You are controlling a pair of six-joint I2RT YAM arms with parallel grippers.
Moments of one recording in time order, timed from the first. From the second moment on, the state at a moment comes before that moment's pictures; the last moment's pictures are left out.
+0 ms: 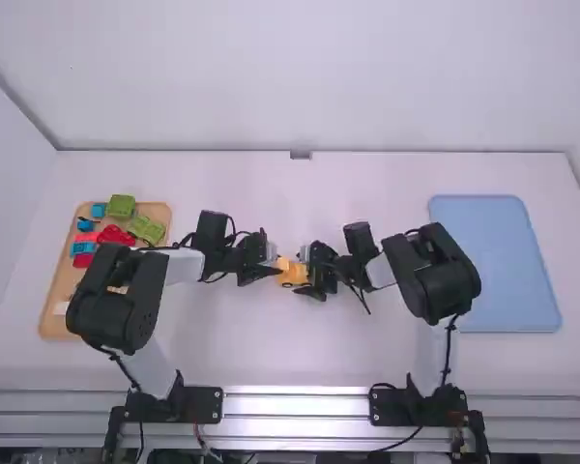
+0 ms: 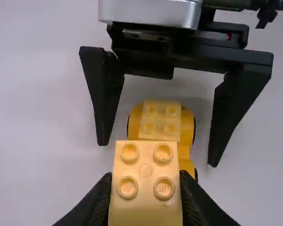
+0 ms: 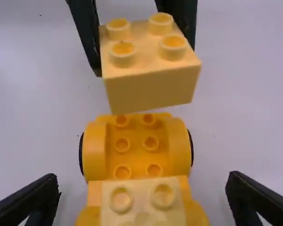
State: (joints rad) left arm -0.17 1.78 0.72 0.09 0.94 0.99; right arm 0.36 2.07 0.73 0.46 -0.93 -0.84
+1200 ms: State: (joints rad) left arm -0.22 1.79 0.72 0.11 0.91 0.94; right arm 0.28 2.17 0.74 0.52 -1.13 -0.95
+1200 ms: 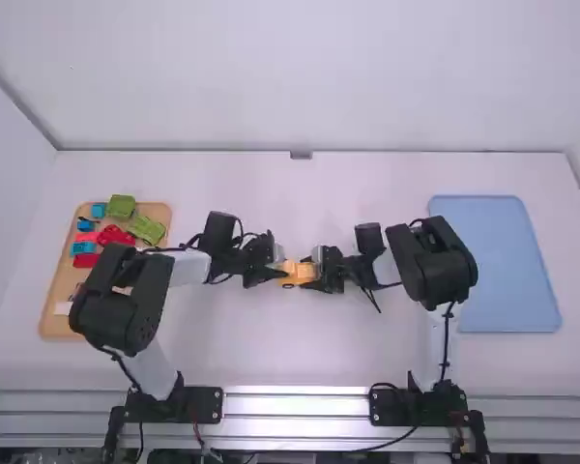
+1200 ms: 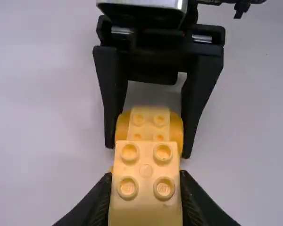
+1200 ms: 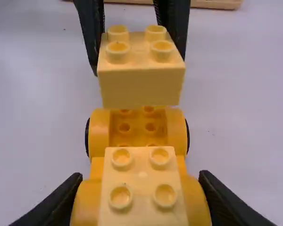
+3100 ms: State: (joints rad) left arm -0.23 1.85 0.72 0.09 0.90 1.01; right arm 0.29 2.17 0.74 0.45 -1.17 -0.98
